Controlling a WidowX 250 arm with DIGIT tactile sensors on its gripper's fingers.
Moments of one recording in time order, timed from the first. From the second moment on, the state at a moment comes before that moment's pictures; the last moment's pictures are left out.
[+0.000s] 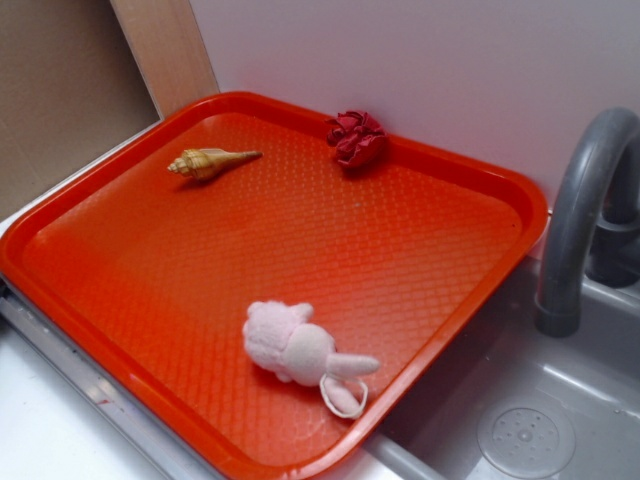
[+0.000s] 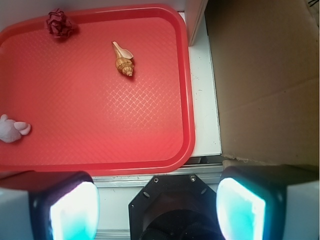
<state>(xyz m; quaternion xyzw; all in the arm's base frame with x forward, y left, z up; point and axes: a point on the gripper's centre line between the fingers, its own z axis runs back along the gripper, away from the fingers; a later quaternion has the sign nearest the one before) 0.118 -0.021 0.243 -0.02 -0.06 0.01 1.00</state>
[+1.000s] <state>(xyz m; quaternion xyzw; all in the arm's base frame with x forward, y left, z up) 0.200 -0.125 0.214 0.01 -0.09 -0.31 0.95</state>
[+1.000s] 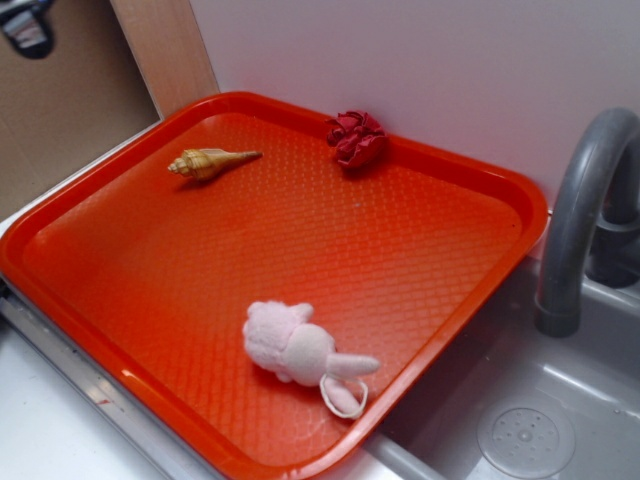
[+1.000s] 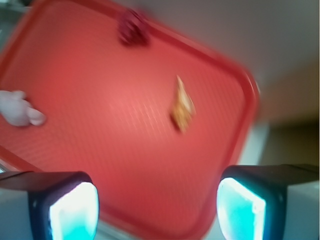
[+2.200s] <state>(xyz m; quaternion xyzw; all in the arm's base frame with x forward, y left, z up) 0.163 -0.284 0.098 0.02 0.06 -0.63 0.77</state>
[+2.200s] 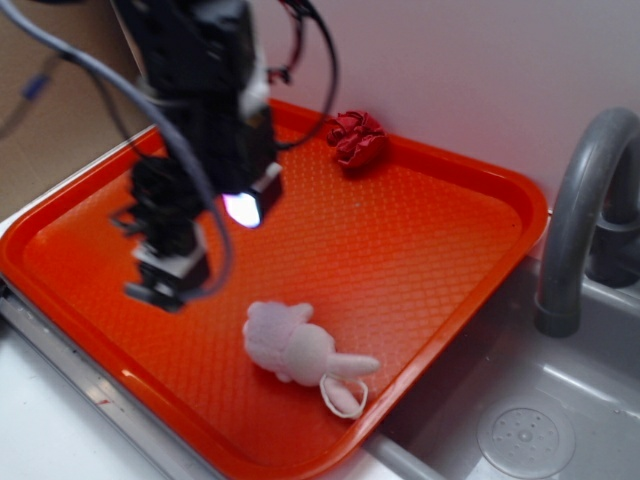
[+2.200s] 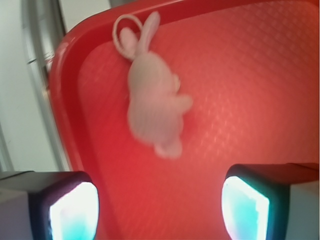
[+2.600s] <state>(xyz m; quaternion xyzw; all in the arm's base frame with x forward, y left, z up) 0.155 -0.307 0.050 -0.01 0.10 -0.69 0.72</state>
